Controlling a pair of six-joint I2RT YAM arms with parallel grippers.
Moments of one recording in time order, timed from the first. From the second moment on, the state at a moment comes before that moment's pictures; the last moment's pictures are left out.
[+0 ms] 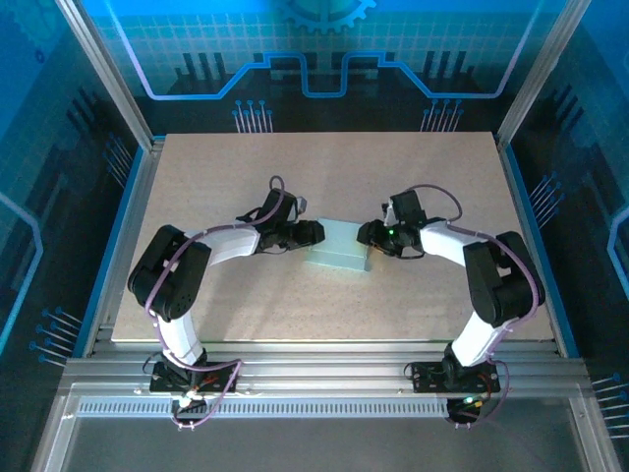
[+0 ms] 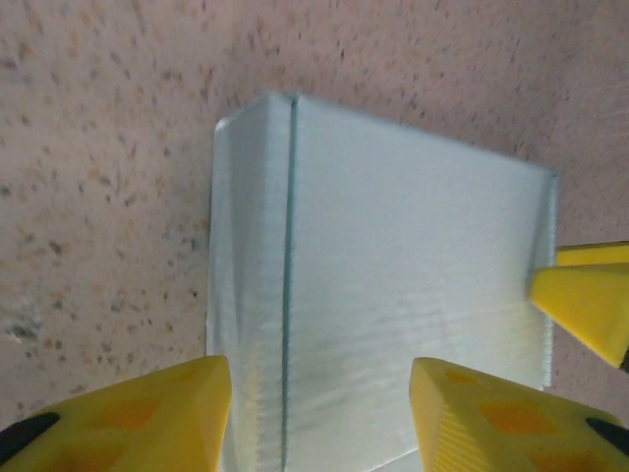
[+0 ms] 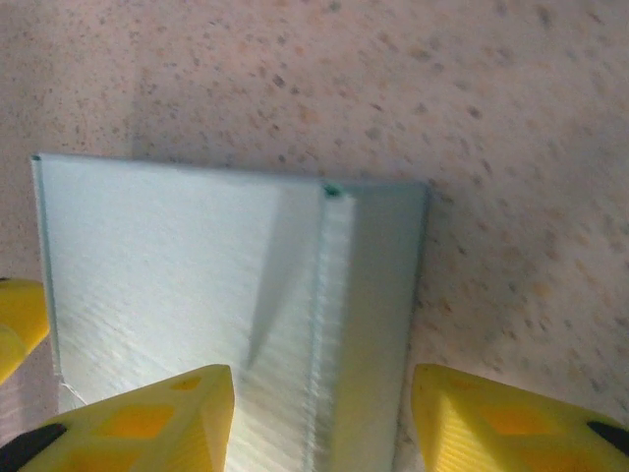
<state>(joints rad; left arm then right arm) -0.46 1.80 1.02 -0.07 0.35 -0.68 0.30 1.72 0.93 -0.21 -0.40 0.62</state>
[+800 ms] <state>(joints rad) -0.37 1.77 0.97 -0.10 0.35 -0.66 0.25 1.74 1.08 -0.28 -0.56 0.45</state>
